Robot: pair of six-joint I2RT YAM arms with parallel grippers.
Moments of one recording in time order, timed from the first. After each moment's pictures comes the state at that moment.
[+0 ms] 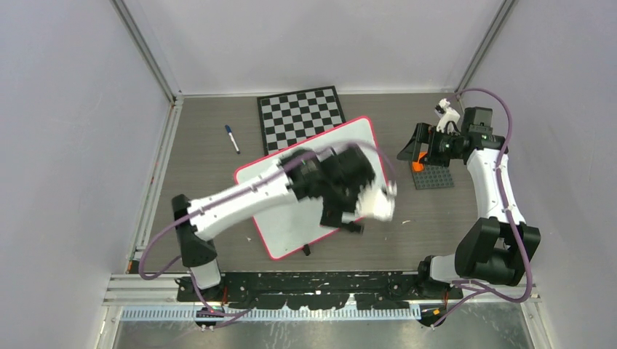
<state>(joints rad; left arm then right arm) -1.28 1.74 1.83 -1.18 0.12 0.75 -0.23 1.37 1.21 -0.80 -0.65 -0.03</state>
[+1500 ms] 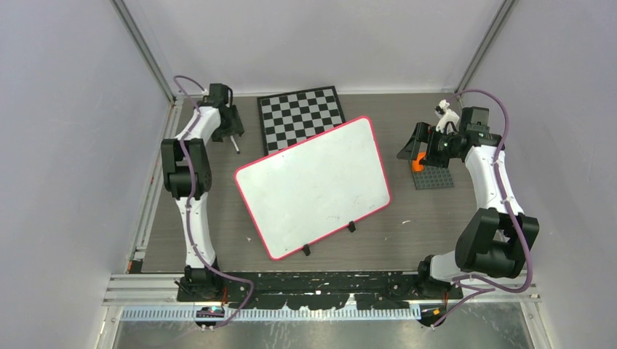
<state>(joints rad) -0.01 2.23 1.87 -0.66 -0.13 -0.34 -0.23 1.42 1.20 -0.76 -0.62 0.02</state>
